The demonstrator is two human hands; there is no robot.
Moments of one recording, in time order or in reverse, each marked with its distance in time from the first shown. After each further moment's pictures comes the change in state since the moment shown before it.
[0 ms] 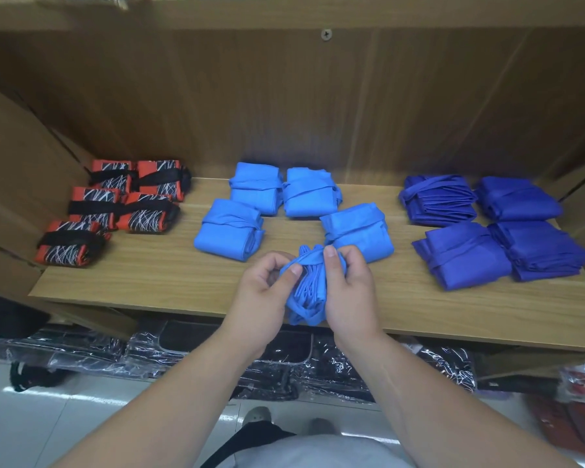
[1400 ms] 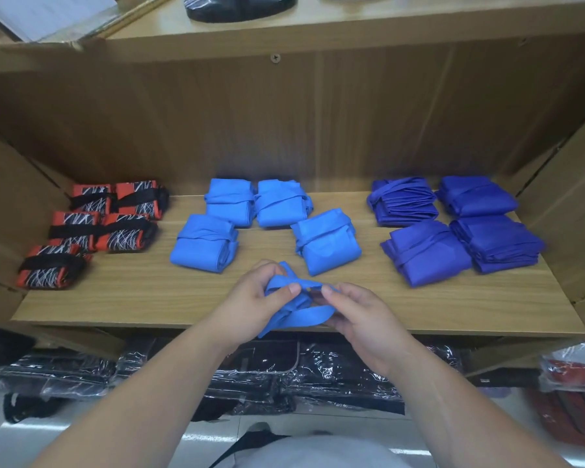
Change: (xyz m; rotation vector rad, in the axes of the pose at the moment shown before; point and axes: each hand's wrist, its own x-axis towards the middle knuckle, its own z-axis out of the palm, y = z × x) left_hand 0.013 0.002 0.009 0.393 -0.316 -0.010; right_hand -0.007 -0.006 -0.089 0.289 -0.474 0.418
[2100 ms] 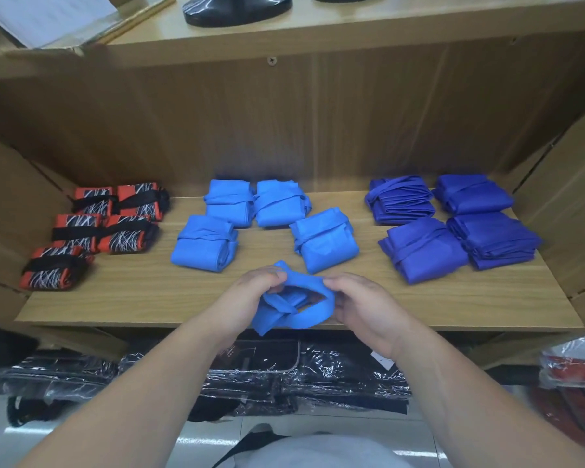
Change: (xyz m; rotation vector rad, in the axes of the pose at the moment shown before) left_hand -0.004 0.017 -0.004 -0.207 -0.059 -0.183; right_hand 0.017 -0.006 -0.011 0.003 -0.048 0.060
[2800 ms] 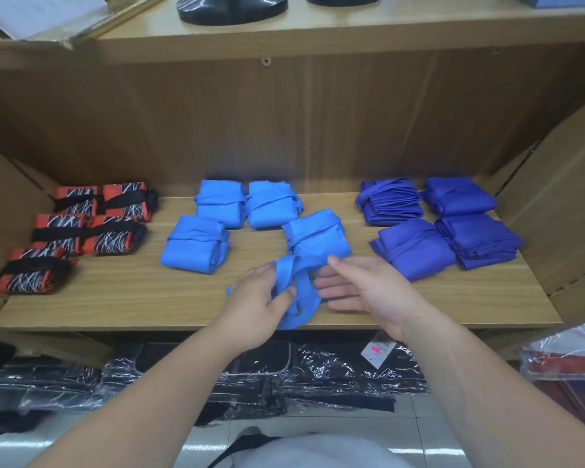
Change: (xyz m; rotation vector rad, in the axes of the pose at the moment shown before) left_hand 0.014 -0.028 0.008 0.762 0.157 0.311; right_hand -0.015 -0.041 0.001 -0.272 0.204 0.020
